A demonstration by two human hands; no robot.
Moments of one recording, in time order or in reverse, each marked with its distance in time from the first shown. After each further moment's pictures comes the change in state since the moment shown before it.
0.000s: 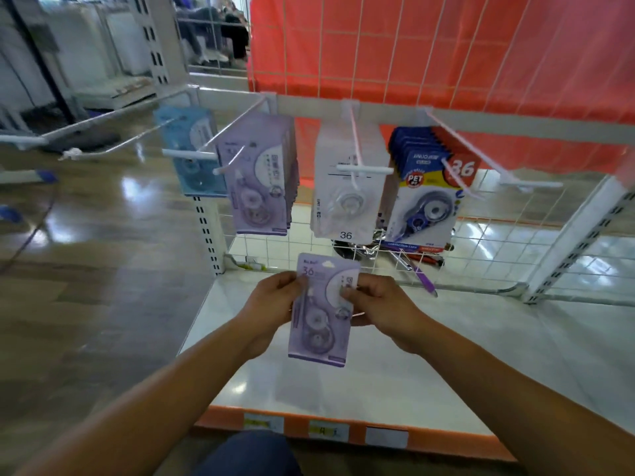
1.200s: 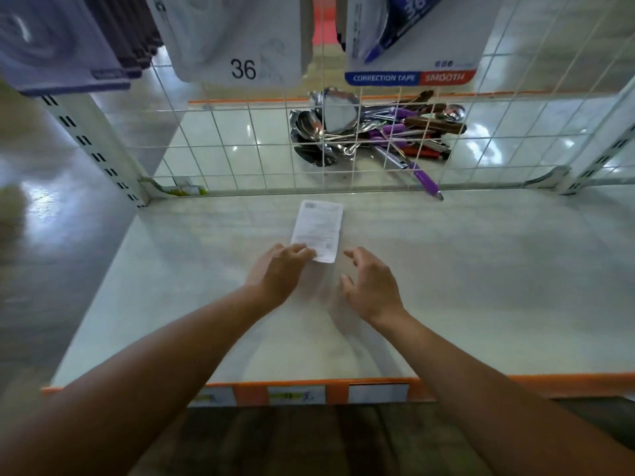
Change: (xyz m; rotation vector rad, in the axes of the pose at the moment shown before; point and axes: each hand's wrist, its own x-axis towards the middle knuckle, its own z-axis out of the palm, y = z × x) left_hand 0.169 -0.204 0.053 1.392 -0.157 0.551; right_hand 0.088 0.238 -0.012 -0.628 0.373 -0.012
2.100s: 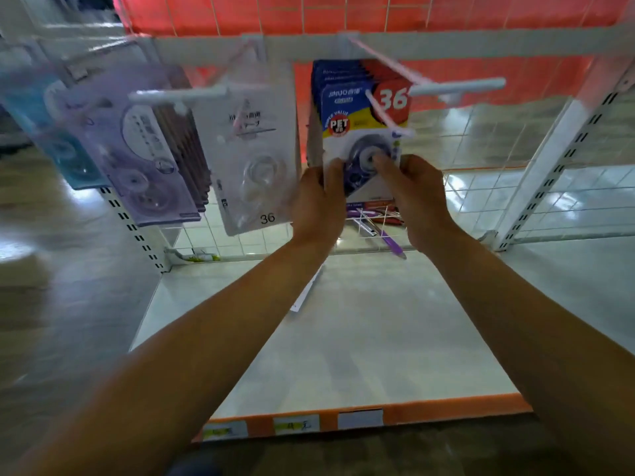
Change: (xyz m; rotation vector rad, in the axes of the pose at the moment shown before) left_hand 0.052 0.147 -0.240 -0.987 0.629 -0.330; right_hand 0.026 -0.134 -0.239 0.733 0.384 -0.084
